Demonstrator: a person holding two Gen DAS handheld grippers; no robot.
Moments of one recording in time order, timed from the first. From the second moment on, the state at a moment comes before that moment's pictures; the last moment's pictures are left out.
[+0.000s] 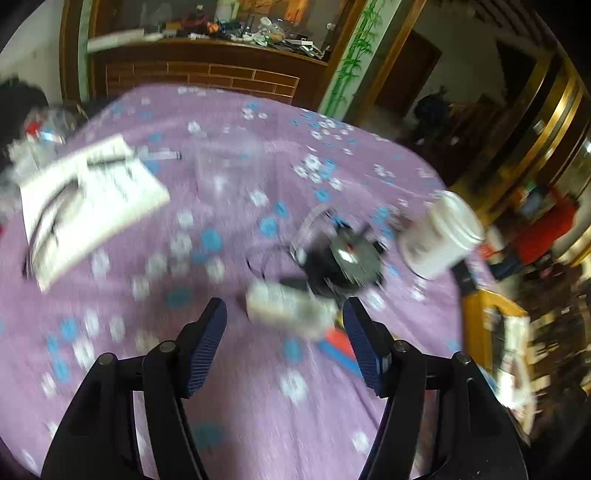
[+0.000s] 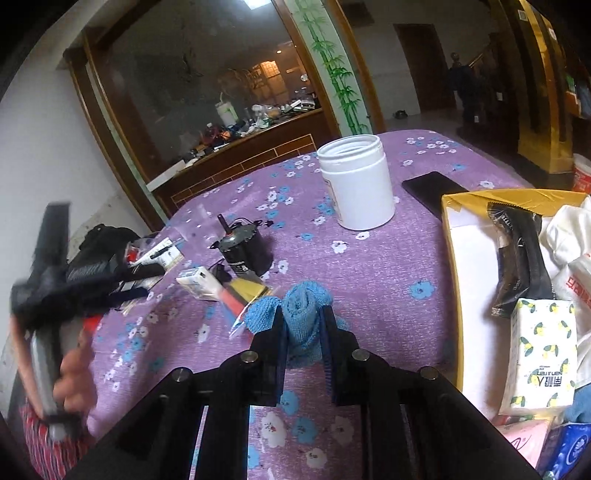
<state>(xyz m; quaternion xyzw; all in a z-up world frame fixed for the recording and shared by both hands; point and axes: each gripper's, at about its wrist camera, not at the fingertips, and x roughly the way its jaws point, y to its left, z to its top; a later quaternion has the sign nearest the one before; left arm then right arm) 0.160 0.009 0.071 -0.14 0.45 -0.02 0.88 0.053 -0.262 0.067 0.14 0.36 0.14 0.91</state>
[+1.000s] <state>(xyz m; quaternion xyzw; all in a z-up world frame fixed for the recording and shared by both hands) 0.165 -0.021 0.024 -0.05 0.53 -0.15 0.83 0.053 -0.266 0.064 0.15 0.37 0.15 0.91</state>
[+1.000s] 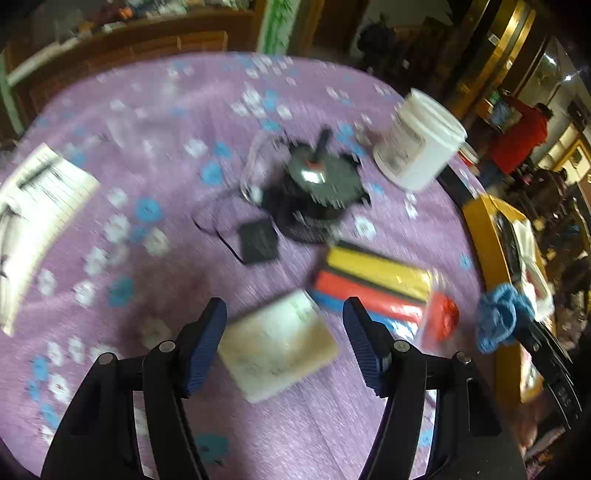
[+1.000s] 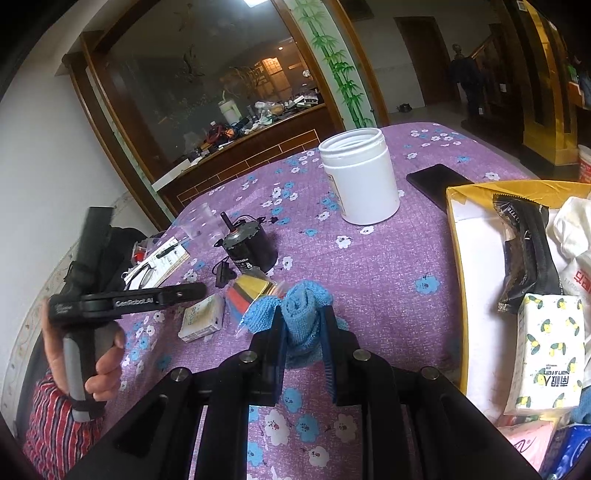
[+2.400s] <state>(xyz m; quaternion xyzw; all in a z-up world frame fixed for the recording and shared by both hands) 0.116 -0.017 0.016 -0.05 0.53 -0.12 0.84 0.053 -0.264 0.064 0.15 0.36 0.15 0.91</state>
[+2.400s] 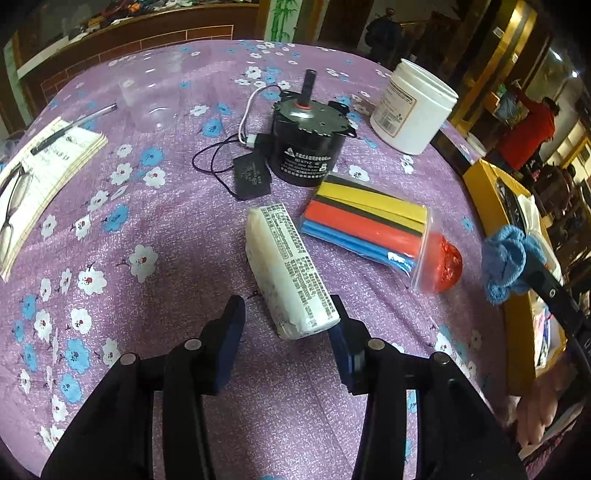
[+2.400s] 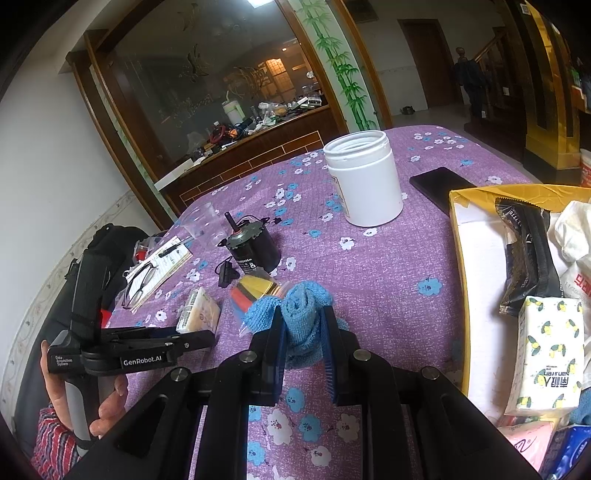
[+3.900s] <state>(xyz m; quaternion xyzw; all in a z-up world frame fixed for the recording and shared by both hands) 0.074 -0.099 0.055 -0.04 0.42 -0.16 0.89 0.048 -0.268 0.070 0.16 0.35 0.15 0.91</state>
